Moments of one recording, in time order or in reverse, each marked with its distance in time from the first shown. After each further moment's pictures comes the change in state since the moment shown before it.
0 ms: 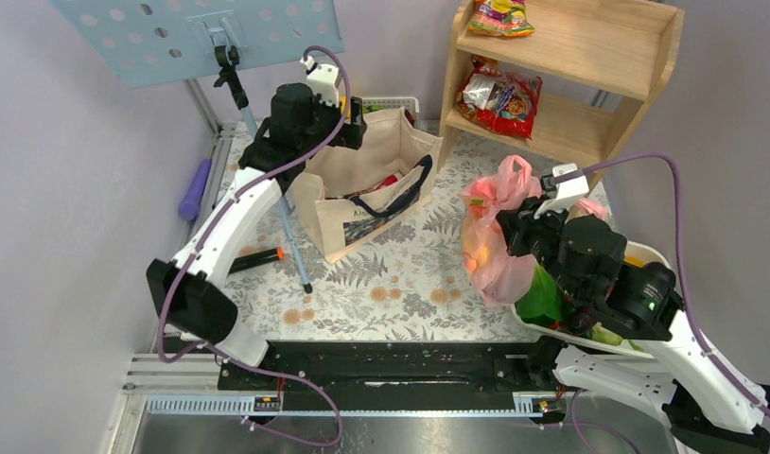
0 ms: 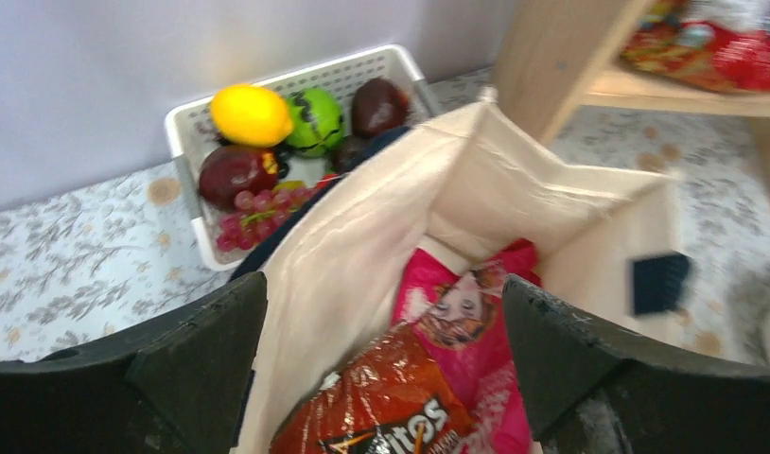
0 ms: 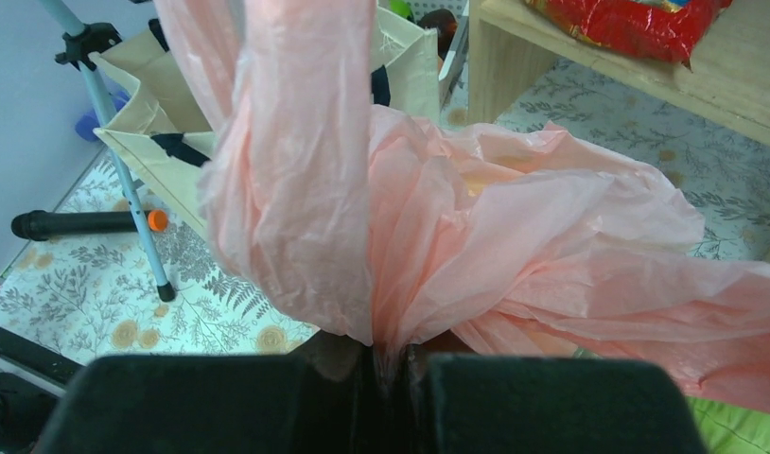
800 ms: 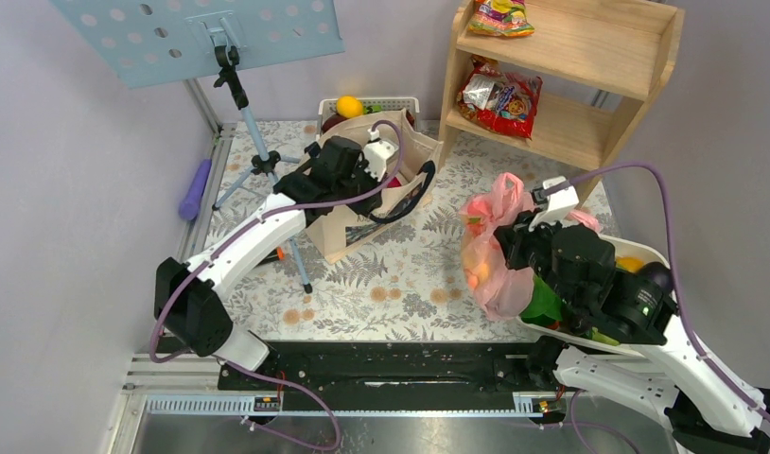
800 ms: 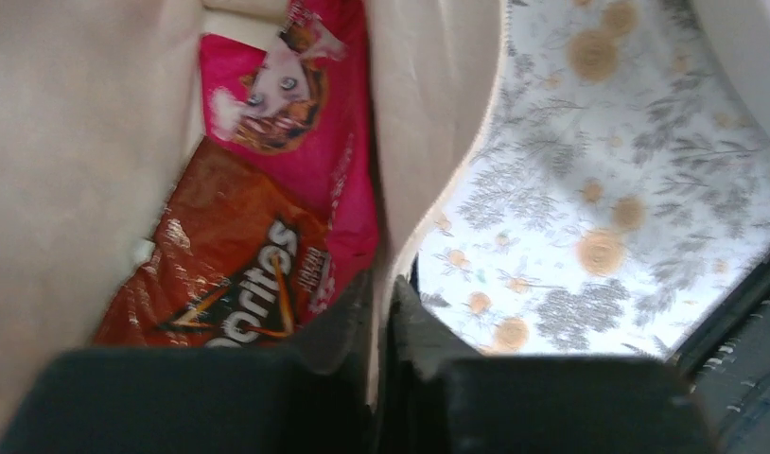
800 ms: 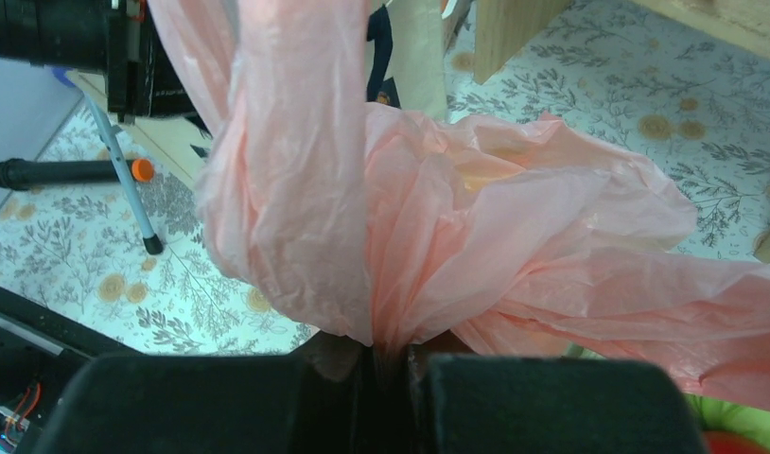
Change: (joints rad) left arm -0.226 -0.096 -0.241 -0.240 0.179 0.132; right arm 0.000 -0.045 -0.083 -0.059 -0.030 0.040
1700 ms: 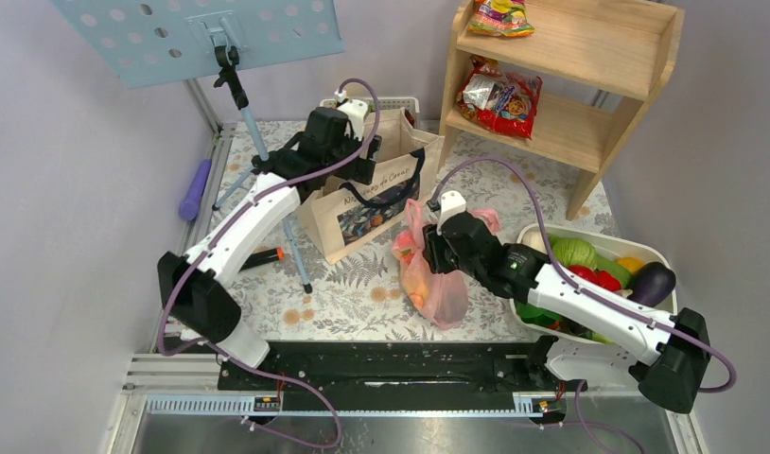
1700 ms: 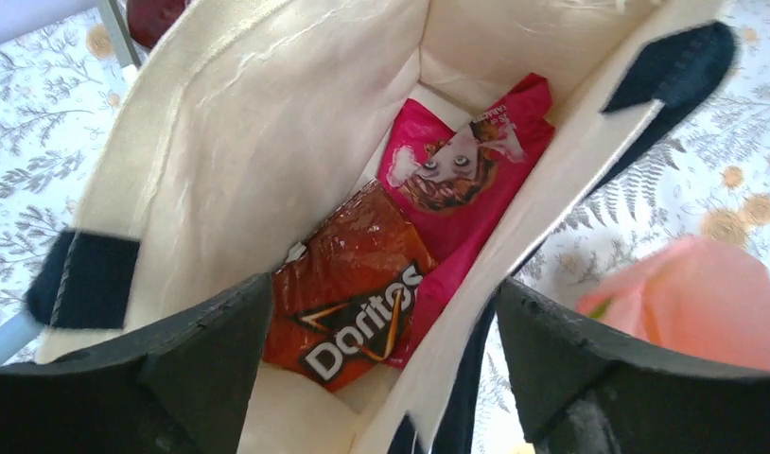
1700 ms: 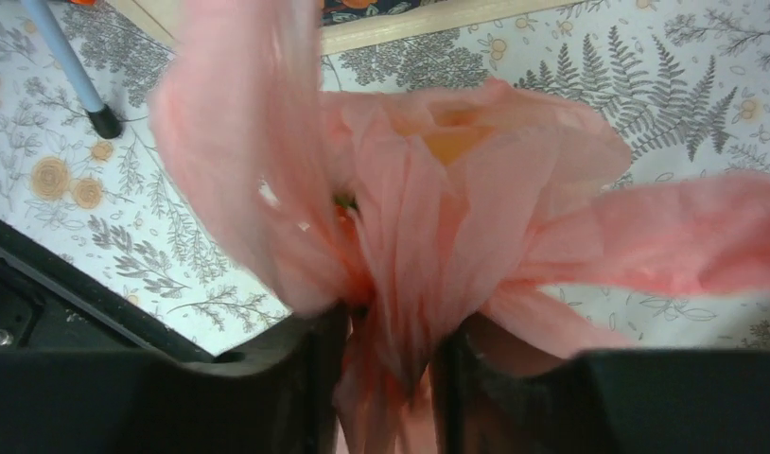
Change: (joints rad) left arm 0.084 0.117 0.207 -0.014 -0.319 -0.127; right arm 0.007 0.419 -0.224 0.319 -0.227 0.042
